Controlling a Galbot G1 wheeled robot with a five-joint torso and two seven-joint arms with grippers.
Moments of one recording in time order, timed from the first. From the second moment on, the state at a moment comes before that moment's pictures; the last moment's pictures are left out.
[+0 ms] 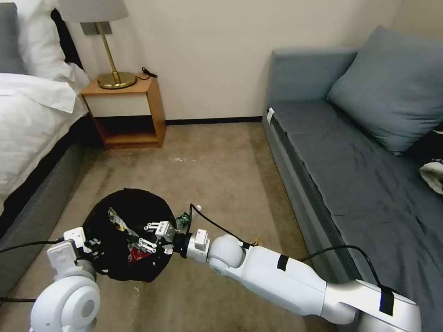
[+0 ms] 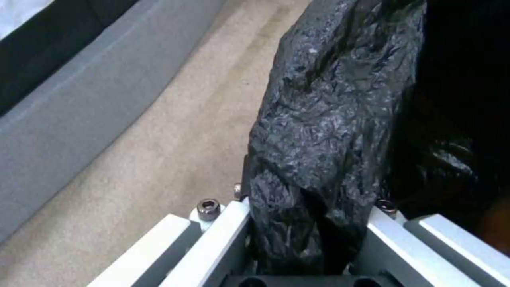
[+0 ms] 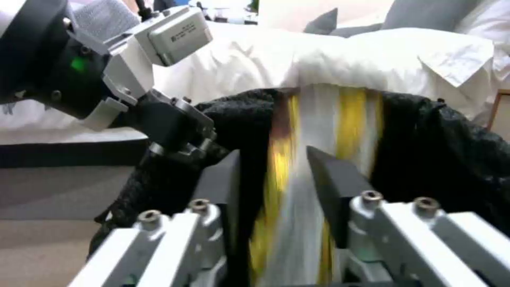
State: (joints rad) left arm 1.59 -1.21 -0.73 -2.27 -0.73 0.67 -0.74; right arm -0.53 1.32 -0.72 1.39 0.52 0.33 -0.30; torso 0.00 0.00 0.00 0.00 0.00
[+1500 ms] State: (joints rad) left arm 1.56 -1.19 -0.73 -2.28 -0.75 0.67 -0.75; right arm -0.58 1.06 -0.22 1.03 -0.08 0.35 -0.70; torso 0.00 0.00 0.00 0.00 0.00
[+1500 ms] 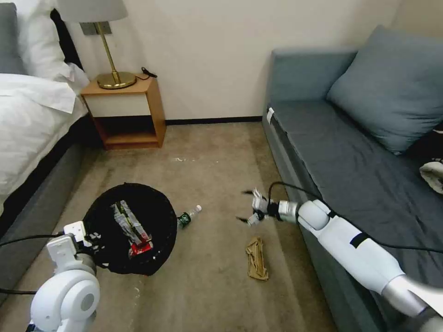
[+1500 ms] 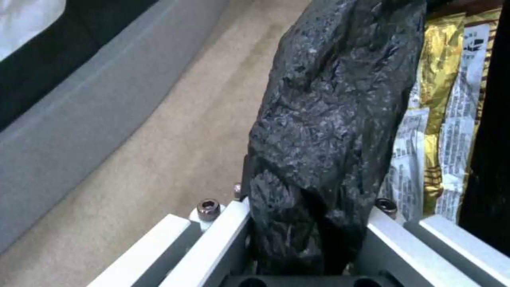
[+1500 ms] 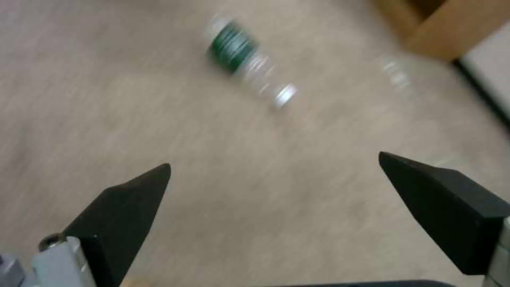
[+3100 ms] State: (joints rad) left arm 1.49 -1.21 -0.66 -2.24 -0.75 0.67 -0.75; right arm -0.52 1.12 -0.27 0.85 -0.46 0.59 -0.96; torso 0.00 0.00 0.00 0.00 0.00
